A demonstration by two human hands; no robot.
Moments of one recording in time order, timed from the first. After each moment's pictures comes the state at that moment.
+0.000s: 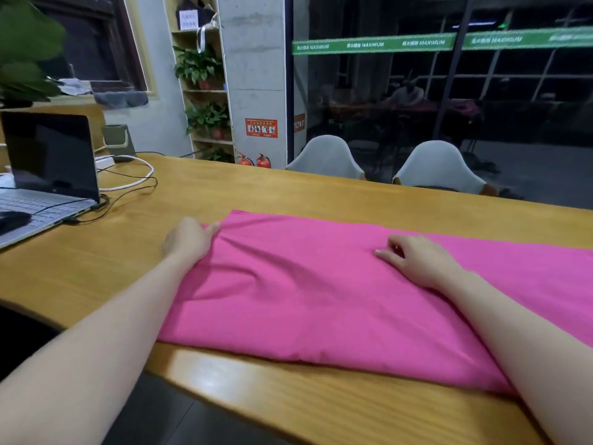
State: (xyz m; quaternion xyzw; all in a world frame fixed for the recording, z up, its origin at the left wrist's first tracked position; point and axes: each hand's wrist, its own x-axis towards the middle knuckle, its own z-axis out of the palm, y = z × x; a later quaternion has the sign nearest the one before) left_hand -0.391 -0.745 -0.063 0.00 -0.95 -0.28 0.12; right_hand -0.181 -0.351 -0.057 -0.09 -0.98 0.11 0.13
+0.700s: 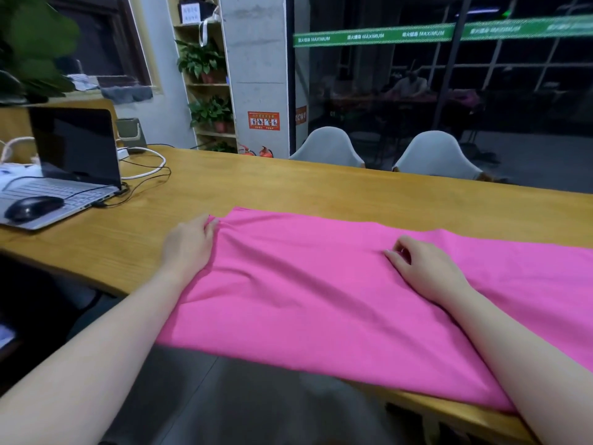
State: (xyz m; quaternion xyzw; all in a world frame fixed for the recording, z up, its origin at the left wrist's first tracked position) left_hand -0.307 -0.785 -0.077 -0.14 -0.93 -0.22 0.26; right_hand -0.097 -0.394 -0.081 -0.12 -0.96 0.15 0.19
